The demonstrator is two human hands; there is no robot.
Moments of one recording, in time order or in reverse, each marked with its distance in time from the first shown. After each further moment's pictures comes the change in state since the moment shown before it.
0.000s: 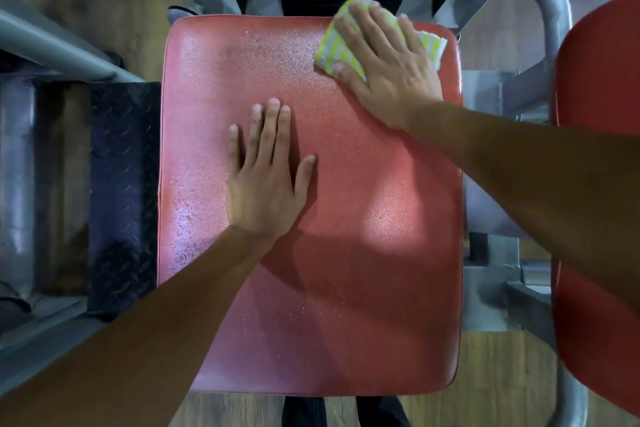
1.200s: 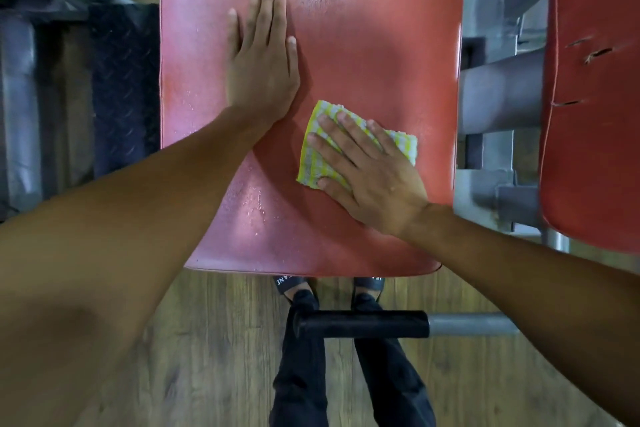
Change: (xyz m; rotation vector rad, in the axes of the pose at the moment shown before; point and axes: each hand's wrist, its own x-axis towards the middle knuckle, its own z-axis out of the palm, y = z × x) left_hand -0.005 -0.001 0.000 -0.017 0.030 0.011; right_hand -0.244 -0.100 0.042 -0.018 -0.082 -0.209
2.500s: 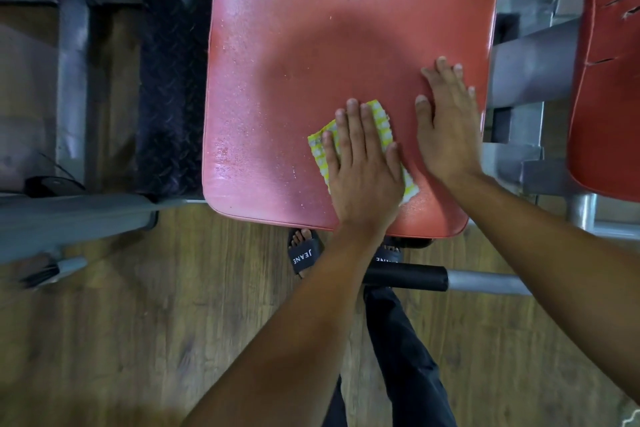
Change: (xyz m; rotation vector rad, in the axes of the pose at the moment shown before) left_hand -0.186 0.122 0.011 -0.228 -0.028 -0.295; right_hand -0.011 0.021 -0.010 0.440 0.229 0.586
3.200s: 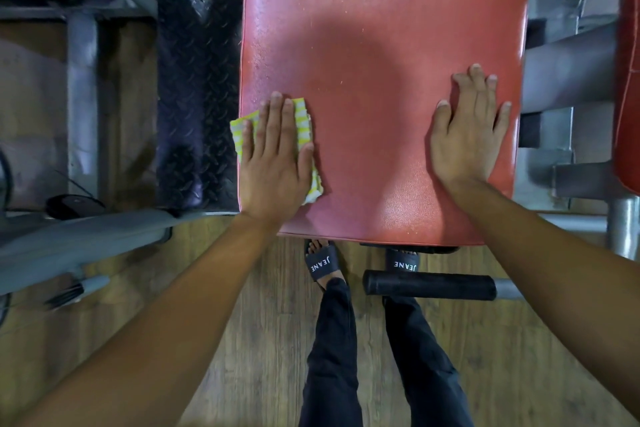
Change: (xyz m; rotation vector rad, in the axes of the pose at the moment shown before) left_hand 0.056 -0.165 -0.072 0.263 -0.026 0.212; right_hand 0.000 -0.033 0.026 -0.155 0.156 0.226
